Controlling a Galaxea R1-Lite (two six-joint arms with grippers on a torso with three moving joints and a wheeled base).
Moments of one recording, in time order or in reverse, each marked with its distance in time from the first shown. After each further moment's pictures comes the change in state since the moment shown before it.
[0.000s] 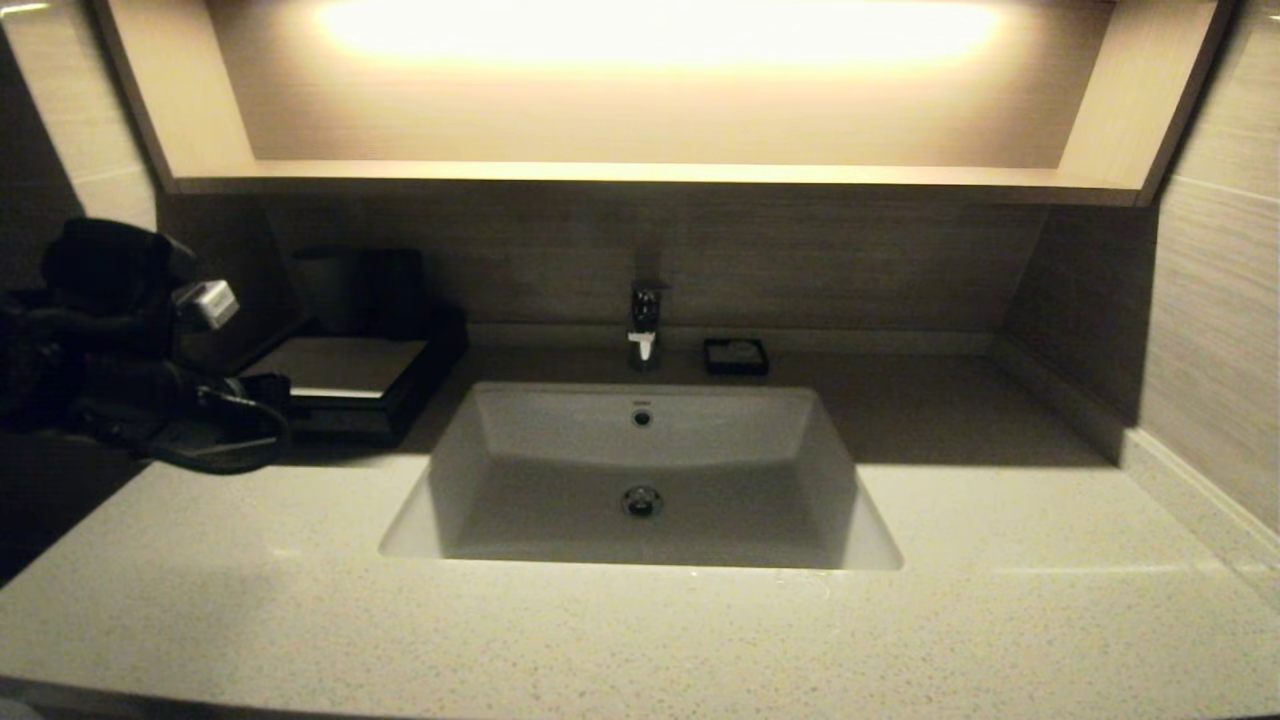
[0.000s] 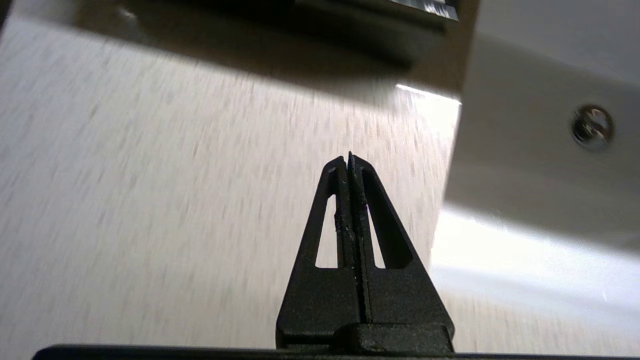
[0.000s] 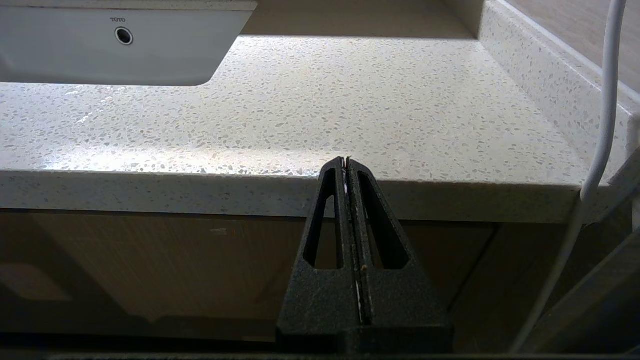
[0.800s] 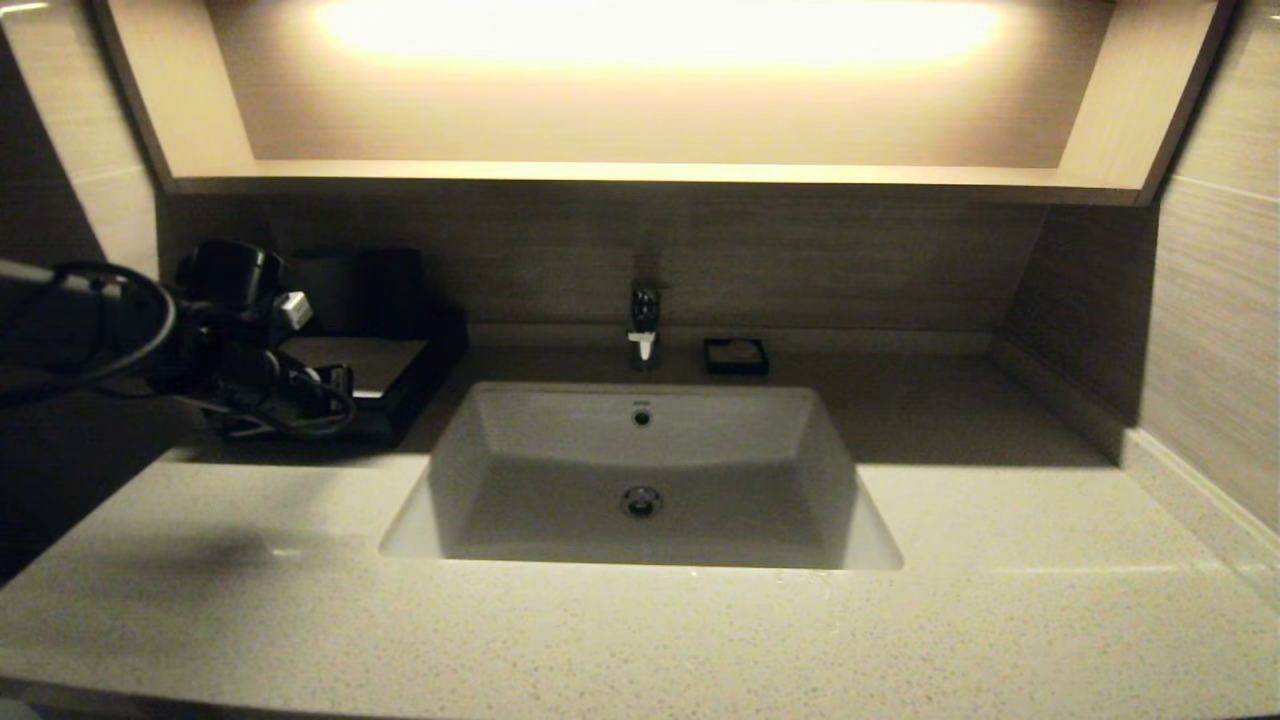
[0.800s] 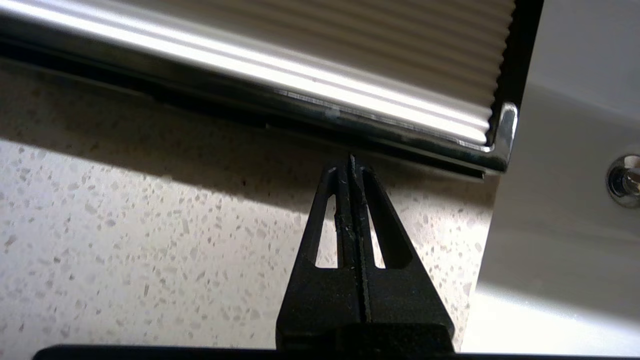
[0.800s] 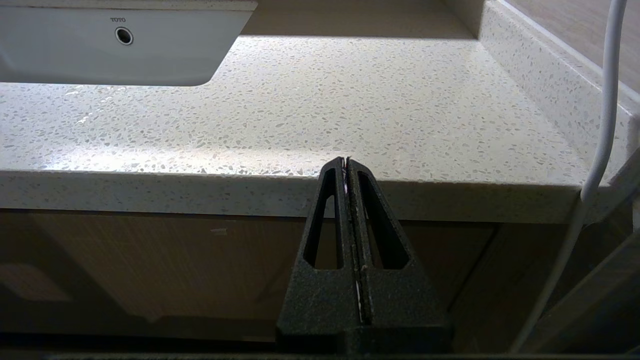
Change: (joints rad) left arm -0.001 0.335 -0.288 0.011 0.000 -0.004; right arm 0.000 0.000 0.000 0.000 0.000 0.000
